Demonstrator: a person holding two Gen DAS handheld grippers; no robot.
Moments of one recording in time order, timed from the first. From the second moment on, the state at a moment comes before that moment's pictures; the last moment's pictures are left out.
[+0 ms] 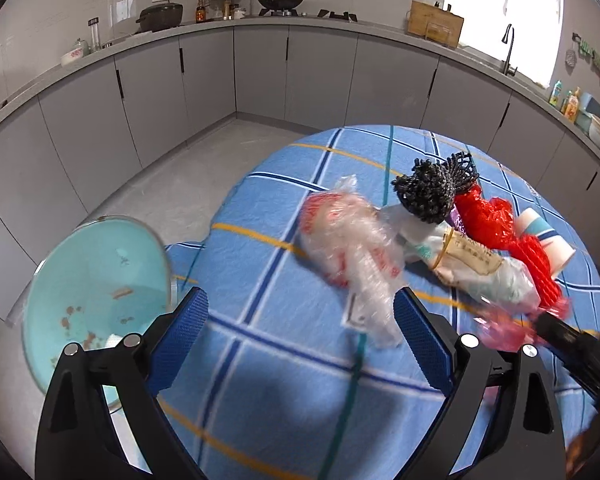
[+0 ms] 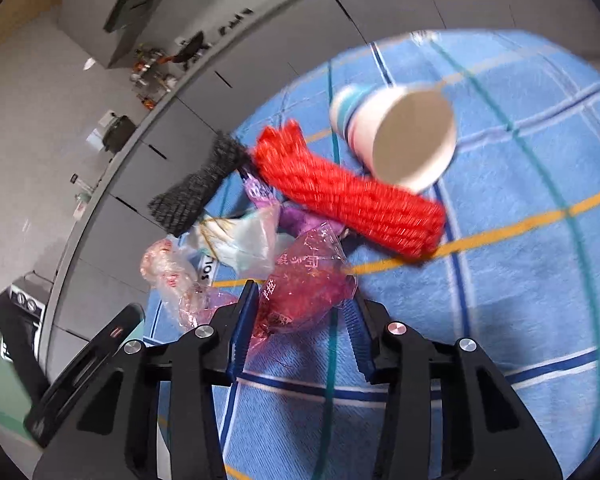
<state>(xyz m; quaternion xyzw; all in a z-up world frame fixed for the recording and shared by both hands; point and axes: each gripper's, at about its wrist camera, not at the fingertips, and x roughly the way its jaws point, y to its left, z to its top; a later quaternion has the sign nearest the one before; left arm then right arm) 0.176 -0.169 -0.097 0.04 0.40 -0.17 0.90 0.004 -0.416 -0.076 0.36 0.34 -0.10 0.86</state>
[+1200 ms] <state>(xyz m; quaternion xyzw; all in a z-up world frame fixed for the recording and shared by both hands) 0.145 -0.101 -0.088 0.04 0.37 -0.18 0.91 0.016 -0.350 -0.031 0.26 0.31 -0.05 0.91</state>
